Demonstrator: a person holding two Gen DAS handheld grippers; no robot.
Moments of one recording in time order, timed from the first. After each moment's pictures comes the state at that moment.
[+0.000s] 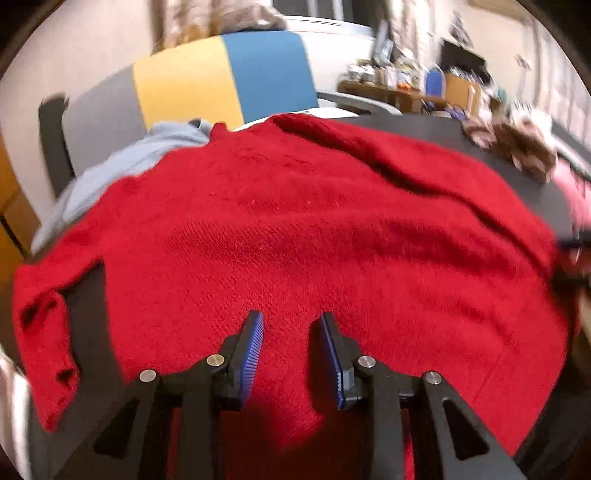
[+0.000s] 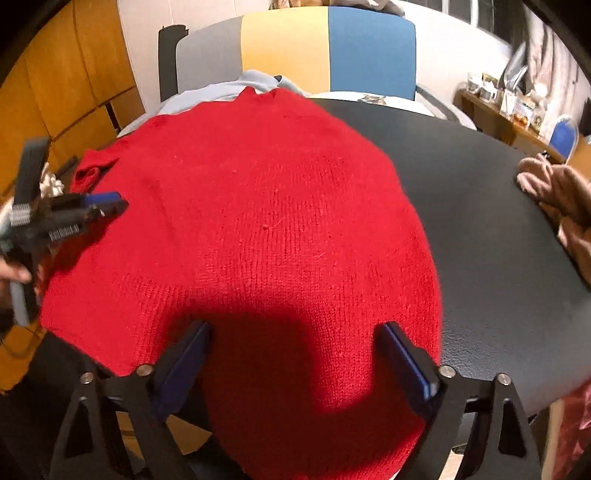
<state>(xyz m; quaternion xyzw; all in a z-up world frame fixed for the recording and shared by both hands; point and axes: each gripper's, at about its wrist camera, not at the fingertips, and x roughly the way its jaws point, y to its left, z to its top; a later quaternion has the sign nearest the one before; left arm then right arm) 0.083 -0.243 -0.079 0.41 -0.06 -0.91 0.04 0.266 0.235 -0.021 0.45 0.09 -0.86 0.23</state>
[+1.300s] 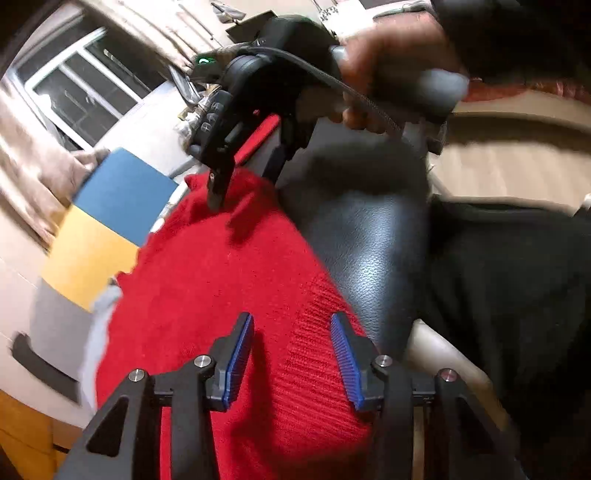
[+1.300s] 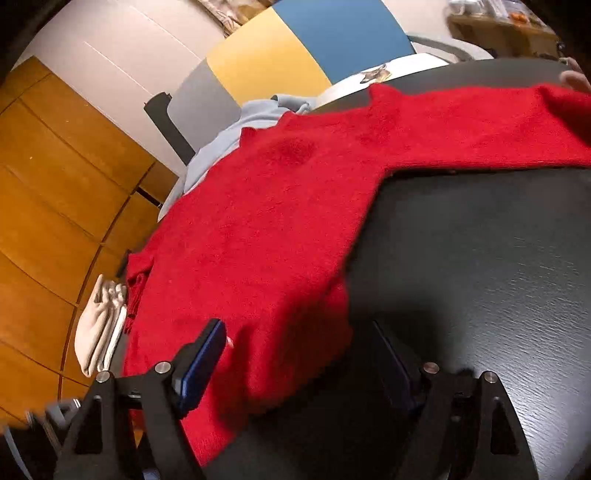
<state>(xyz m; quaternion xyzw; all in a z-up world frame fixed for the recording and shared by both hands) 0.150 -0.073 -0.074 0.33 -0.37 -0.86 -0.14 0.193 0.246 0.005 0.49 -0.16 -0.79 0.33</state>
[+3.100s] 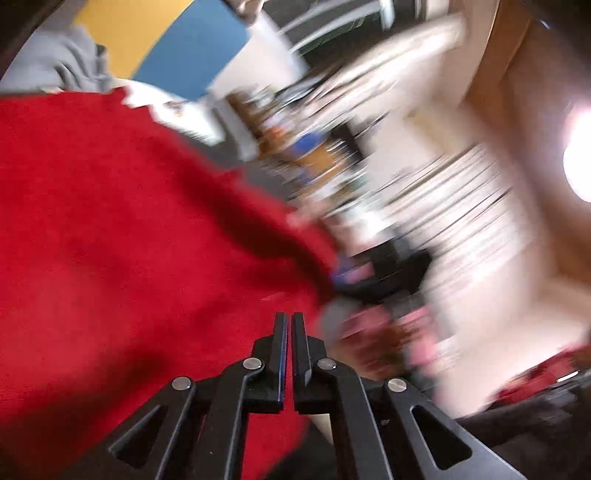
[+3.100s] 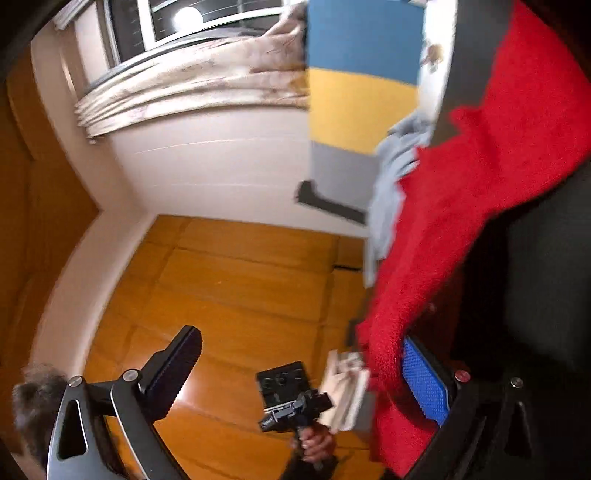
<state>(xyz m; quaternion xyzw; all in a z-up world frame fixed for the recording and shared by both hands) 0.118 -0.272 -0.029 0.41 0.27 -0.84 -0.25 0.170 0.296 0.012 0.36 -0.54 -0.59 0.49</state>
